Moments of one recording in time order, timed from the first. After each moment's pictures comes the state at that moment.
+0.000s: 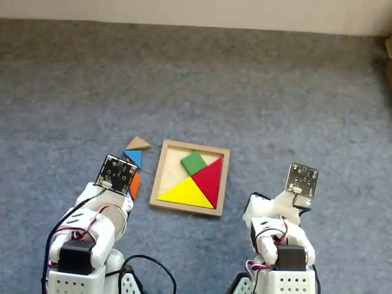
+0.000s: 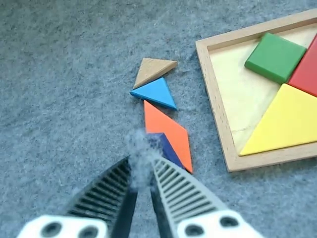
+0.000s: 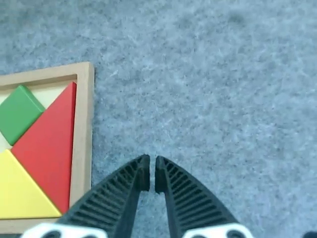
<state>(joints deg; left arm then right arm) -0.4 -102.4 83.0 73.2 -12.4 -6.1 -104.4 95.9 64.0 -13.4</state>
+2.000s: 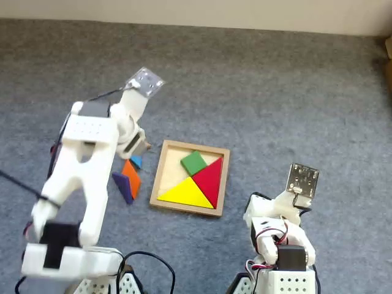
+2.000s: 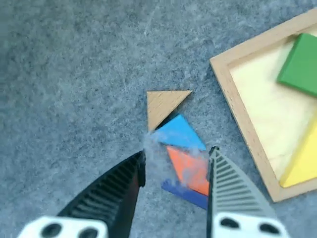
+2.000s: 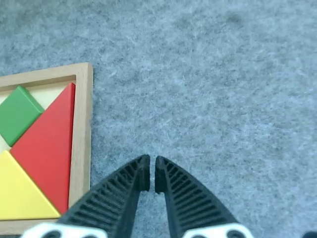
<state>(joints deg) -2.0 -5.4 19.7 69.0 -26.7 -5.8 -104.4 95.9 64.0 -13.4</state>
